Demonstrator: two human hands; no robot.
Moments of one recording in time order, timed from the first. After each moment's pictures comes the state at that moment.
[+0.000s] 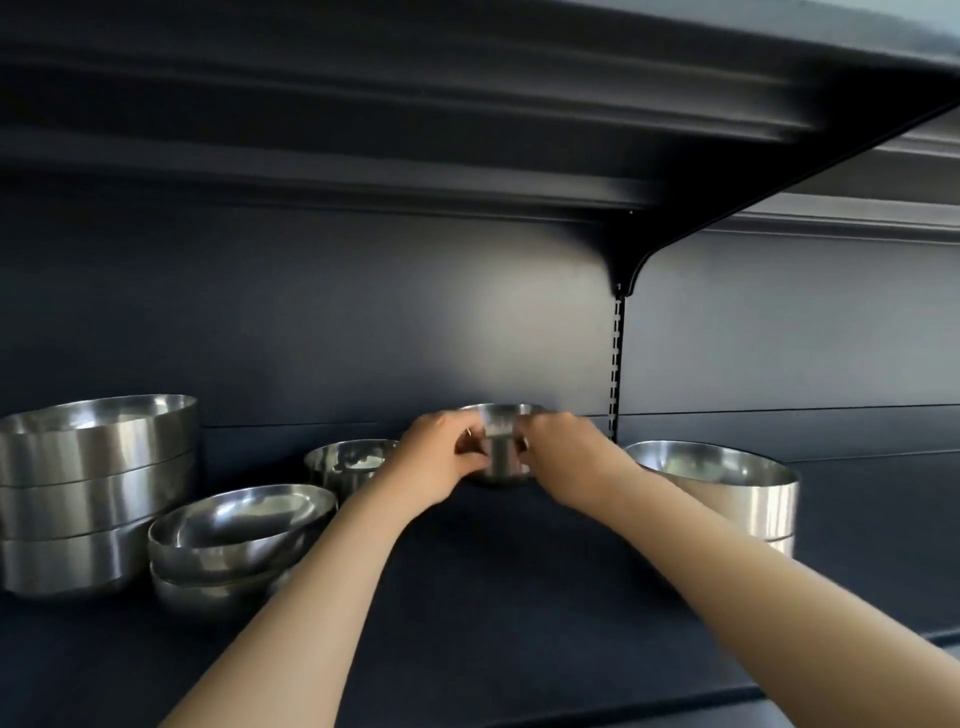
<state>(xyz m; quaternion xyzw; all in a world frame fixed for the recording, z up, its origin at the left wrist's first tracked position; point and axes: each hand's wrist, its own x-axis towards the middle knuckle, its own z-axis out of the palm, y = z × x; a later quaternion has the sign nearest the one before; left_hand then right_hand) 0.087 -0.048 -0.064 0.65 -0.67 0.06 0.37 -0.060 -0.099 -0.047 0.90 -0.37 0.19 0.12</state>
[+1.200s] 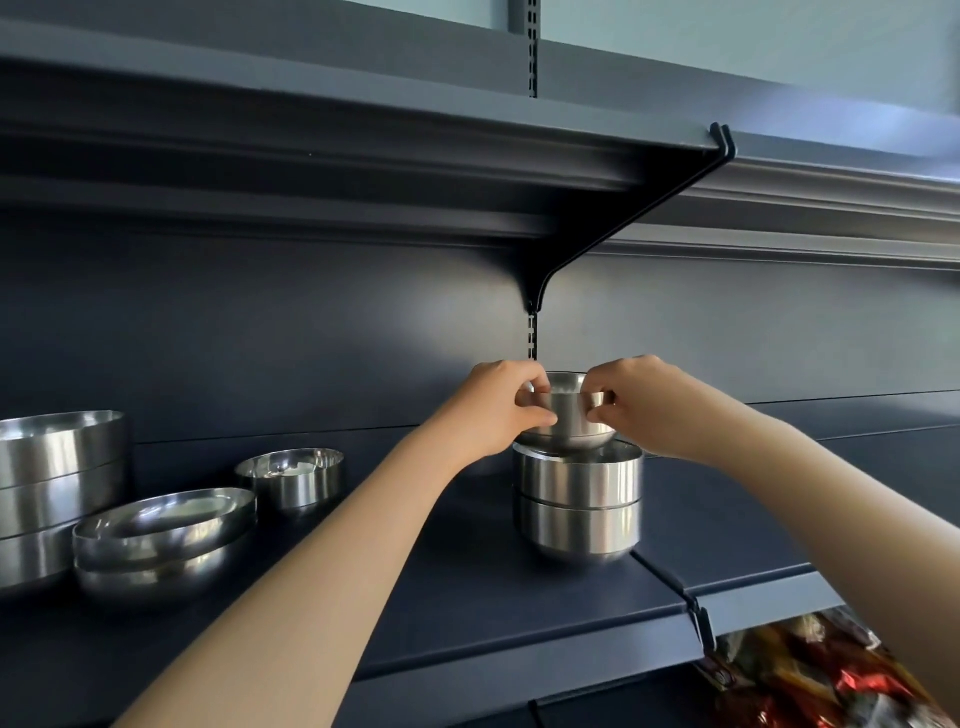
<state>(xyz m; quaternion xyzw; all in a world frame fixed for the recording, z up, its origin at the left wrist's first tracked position) -0.052 -0.044 -0.008 0.54 -0.75 0.02 0.38 -0.227 -0.061 0.009 0.87 -0.43 0.23 0.08</state>
